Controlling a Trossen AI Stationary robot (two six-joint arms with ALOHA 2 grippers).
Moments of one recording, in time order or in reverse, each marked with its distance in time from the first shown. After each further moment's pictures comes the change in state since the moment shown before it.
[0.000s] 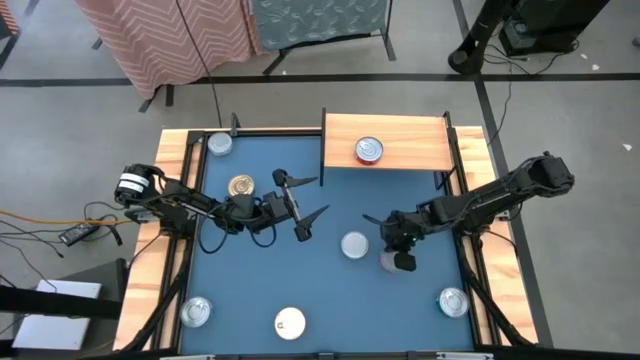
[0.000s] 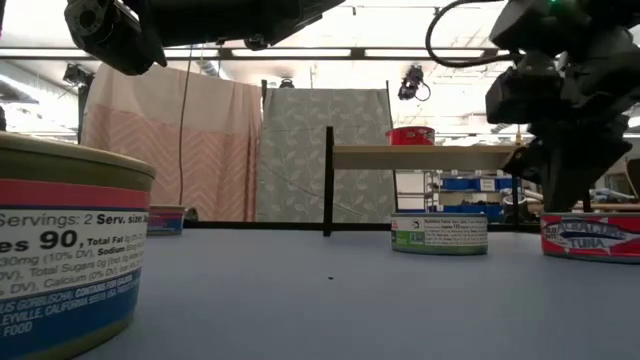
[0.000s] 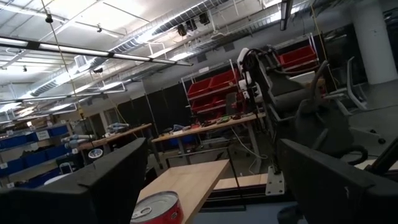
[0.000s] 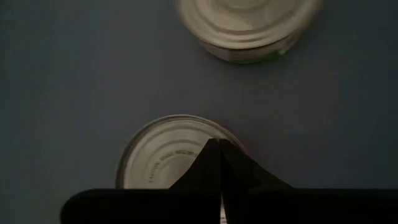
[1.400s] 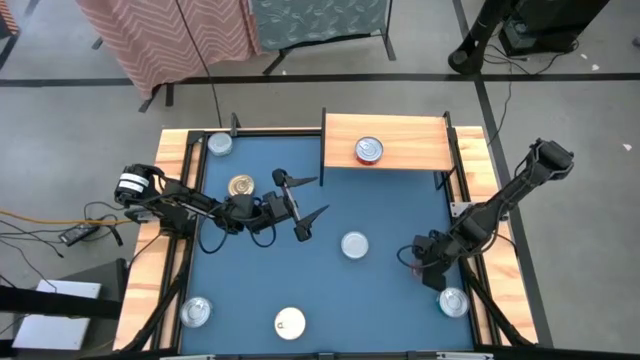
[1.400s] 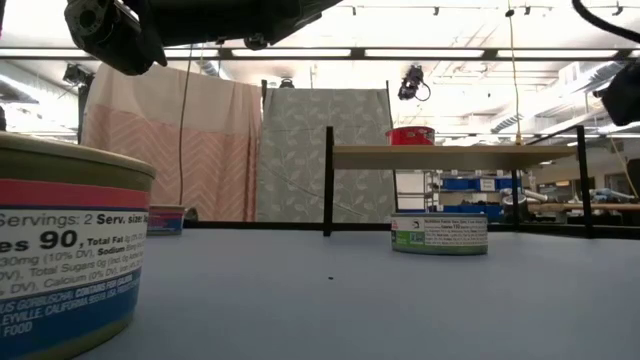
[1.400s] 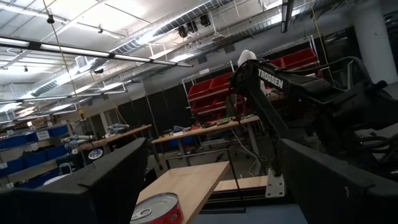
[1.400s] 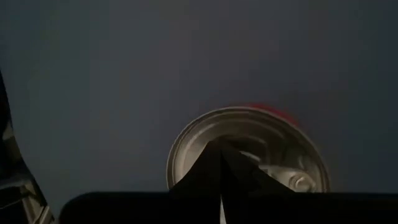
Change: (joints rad) left arm 0.000 0.000 0.000 0.008 0.000 -0.004; right arm 0.475 -0.238 -0.087 -0.231 0.113 0.714
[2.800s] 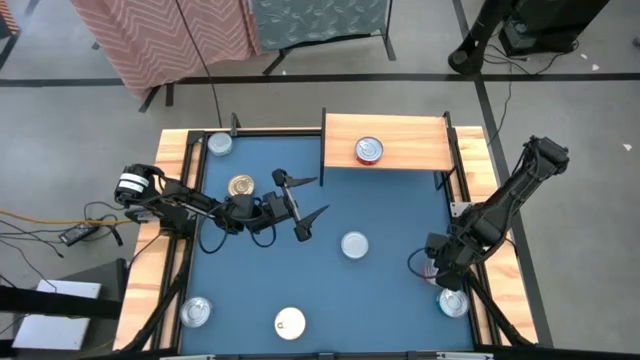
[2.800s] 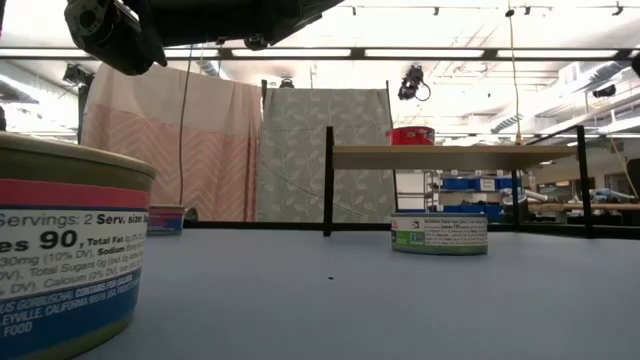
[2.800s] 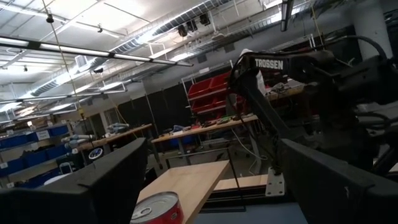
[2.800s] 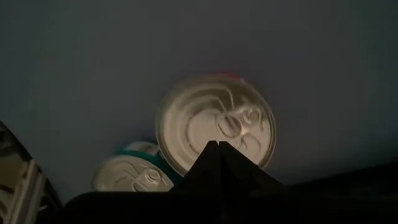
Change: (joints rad) left arm 0.000 0.000 0.000 -0.004 0.000 0.001; right arm 0.135 -0.001 0.198 -0.416 -0.033 0.160
